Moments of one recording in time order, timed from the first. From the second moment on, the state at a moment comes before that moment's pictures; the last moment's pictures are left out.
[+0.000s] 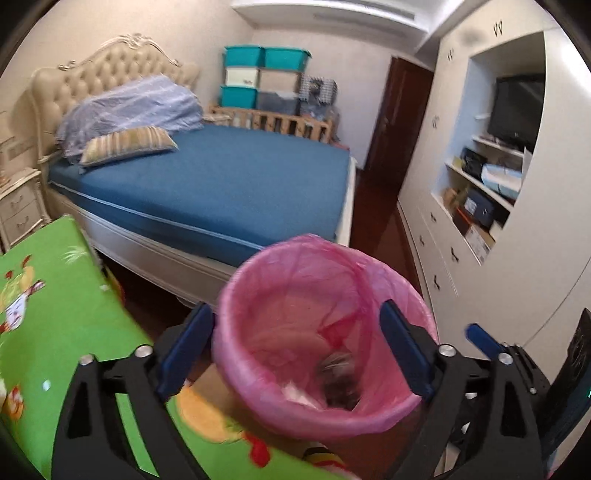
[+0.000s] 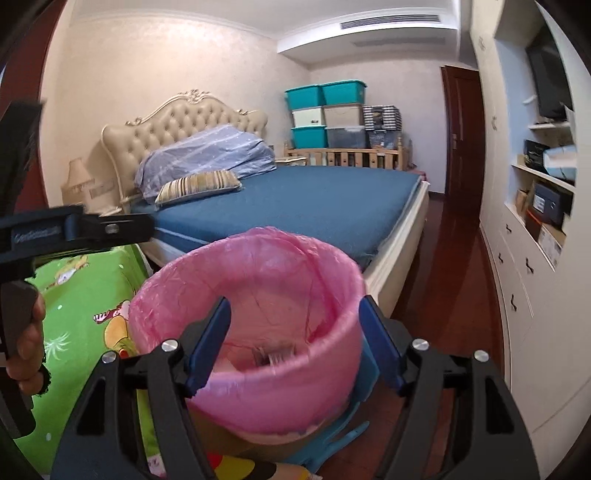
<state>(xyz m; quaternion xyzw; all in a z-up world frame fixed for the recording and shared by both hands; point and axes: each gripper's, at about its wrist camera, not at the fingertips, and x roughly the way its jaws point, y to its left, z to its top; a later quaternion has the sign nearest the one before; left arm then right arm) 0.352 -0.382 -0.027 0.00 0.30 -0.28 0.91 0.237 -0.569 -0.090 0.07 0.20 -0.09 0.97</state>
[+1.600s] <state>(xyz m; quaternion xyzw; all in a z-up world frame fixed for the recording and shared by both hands) 0.105 0.065 -0.055 -0.02 0.27 0.07 0.96 0.220 -0.192 -0.098 -0.02 0.32 0.11 0.94</state>
